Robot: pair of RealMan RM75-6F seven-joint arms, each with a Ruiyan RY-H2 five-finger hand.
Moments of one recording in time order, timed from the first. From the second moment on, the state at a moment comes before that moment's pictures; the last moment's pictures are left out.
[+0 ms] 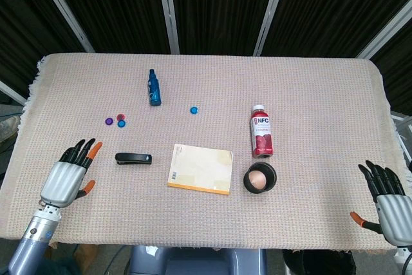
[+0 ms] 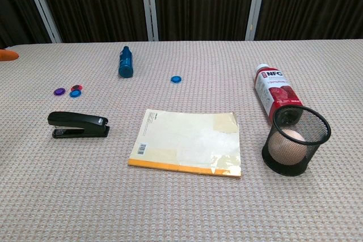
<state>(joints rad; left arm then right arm) -0.27 -1.26 -0.02 -1.74 1.48 1.33 0.47 0.01 -1.02 0.00 -1.67 -1.61 1.52 0.05</state>
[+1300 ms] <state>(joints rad) -0.54 -1.58 -0.13 -1.44 1.22 0.99 0.60 -0.06 -0.99 0.00 -1.63 -1.60 1.64 0.19</state>
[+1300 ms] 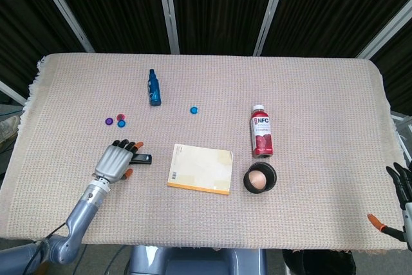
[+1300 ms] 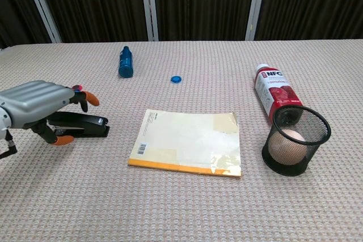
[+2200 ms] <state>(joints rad) -0.63 -1.60 -0.15 -1.51 1.27 0.97 0.47 -0.07 -0.96 0.00 -1.63 -1.60 1.64 0.27</state>
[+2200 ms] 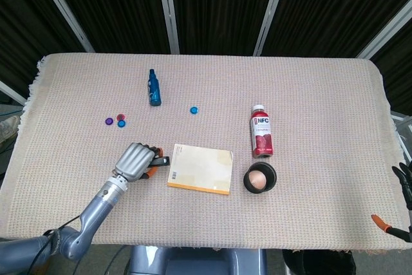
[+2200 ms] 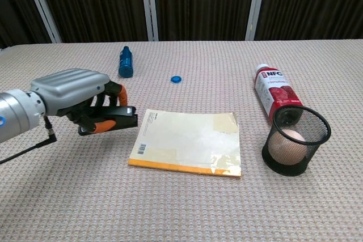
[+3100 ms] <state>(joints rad) -0.92 -1.91 -0.27 -1.30 1.11 0.80 0.54 -0.08 -0.94 0.03 -1.58 -1.55 1.65 0.40</state>
